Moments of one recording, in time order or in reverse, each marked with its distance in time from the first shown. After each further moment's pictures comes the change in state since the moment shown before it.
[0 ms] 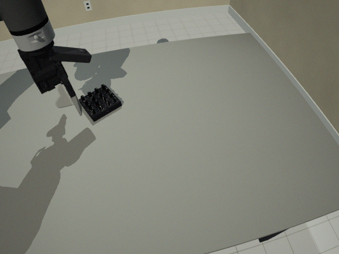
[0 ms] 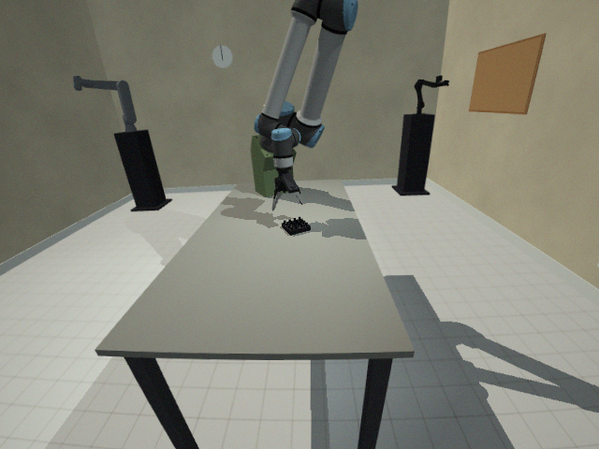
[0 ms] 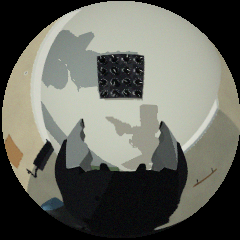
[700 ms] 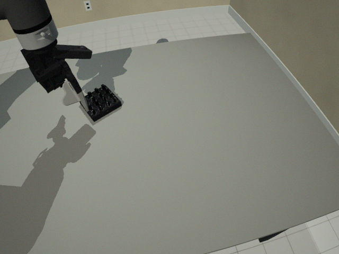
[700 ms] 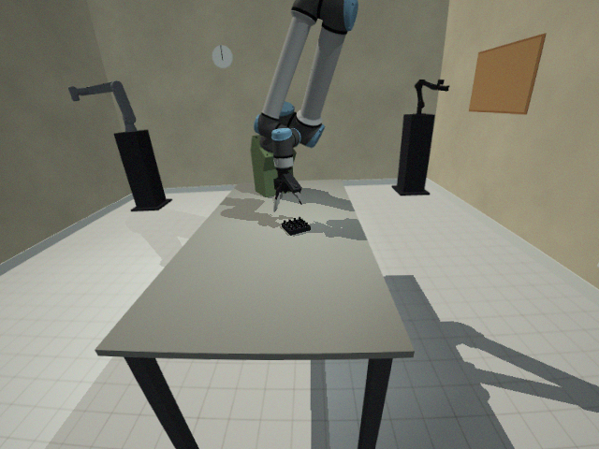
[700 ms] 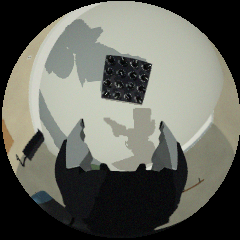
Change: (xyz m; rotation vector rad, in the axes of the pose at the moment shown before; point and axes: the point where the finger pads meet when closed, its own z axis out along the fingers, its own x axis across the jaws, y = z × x) arm 0.000 -0.008 -0.001 0.000 0.003 -0.171
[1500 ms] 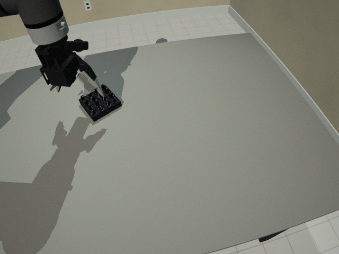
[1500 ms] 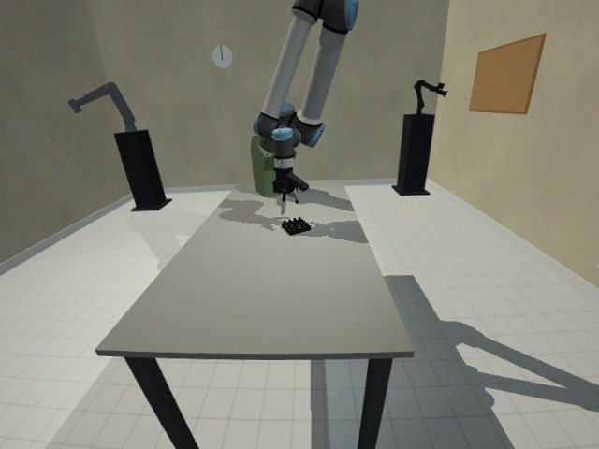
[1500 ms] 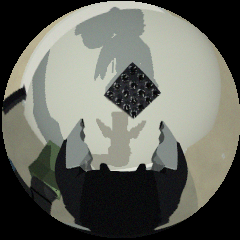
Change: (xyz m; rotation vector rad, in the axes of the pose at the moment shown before) arm 0.003 -0.023 -0.003 -0.001 0.004 -0.545
